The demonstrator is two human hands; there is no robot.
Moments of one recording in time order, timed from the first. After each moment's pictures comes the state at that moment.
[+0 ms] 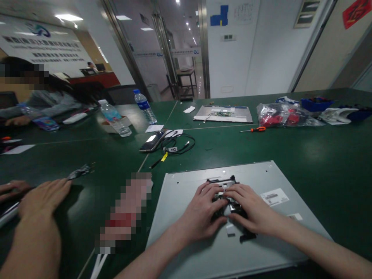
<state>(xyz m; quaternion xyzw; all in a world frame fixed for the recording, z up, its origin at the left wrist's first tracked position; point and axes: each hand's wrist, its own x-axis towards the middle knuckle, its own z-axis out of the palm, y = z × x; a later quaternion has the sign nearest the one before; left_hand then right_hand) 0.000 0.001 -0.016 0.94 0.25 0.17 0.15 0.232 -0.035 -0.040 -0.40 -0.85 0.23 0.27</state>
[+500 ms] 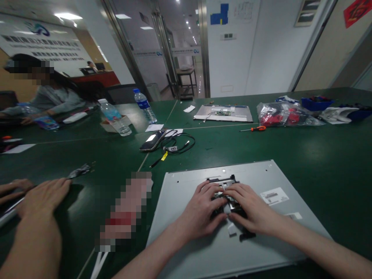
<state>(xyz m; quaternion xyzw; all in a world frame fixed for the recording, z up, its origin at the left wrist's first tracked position) 0.000 0.003 -0.017 0.94 0.24 0.19 0.15 0.229 -0.039 -0.038 -0.41 -0.84 0.23 0.27</state>
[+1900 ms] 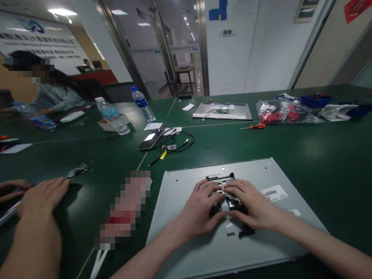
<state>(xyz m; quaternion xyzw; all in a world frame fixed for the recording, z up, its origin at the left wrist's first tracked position) 0.002 0.002 -0.017 0.93 0.26 0.19 0.17 0.238 -0.036 -0.032 -0.40 -0.85 0.22 0.27</state>
